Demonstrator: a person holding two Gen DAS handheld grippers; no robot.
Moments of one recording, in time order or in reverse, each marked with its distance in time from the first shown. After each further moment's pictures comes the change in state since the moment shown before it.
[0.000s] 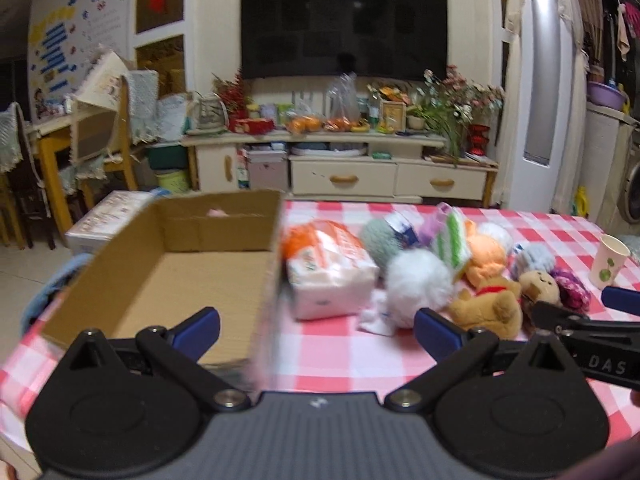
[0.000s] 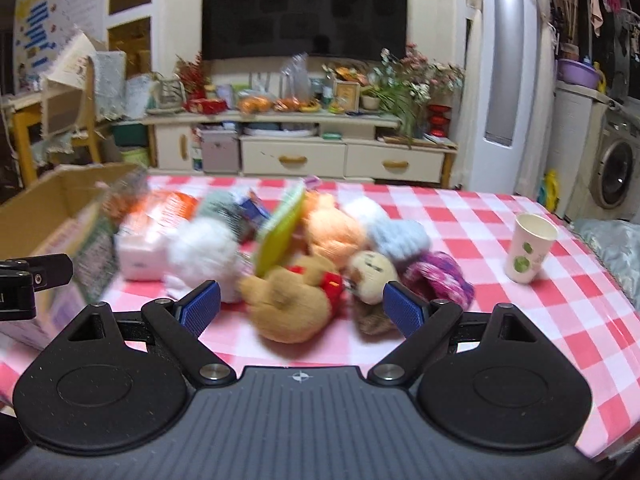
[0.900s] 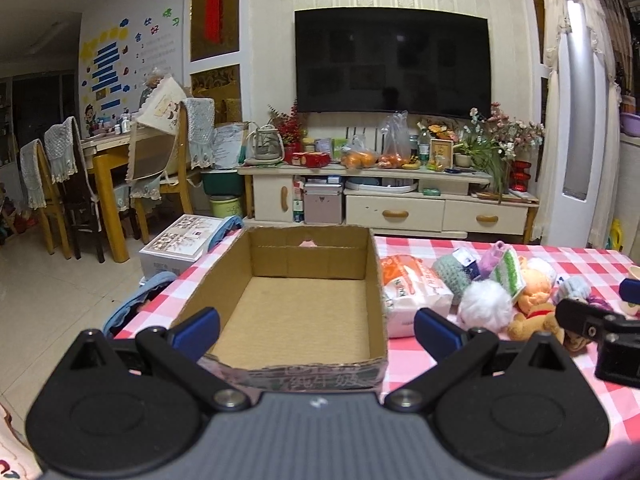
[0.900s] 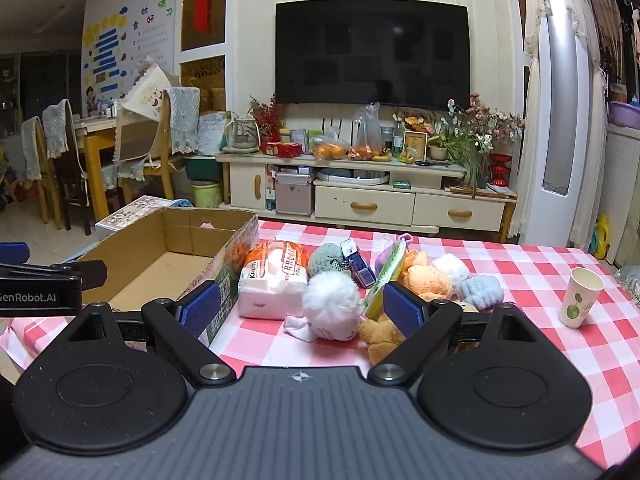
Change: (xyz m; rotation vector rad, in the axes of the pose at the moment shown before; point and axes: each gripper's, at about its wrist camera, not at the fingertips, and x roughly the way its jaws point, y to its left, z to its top) left arm -0.045 0.056 -0.005 -0.044 -0.103 0.103; right arm -0.052 0.033 0.004 -0.079 -0.145 0.191
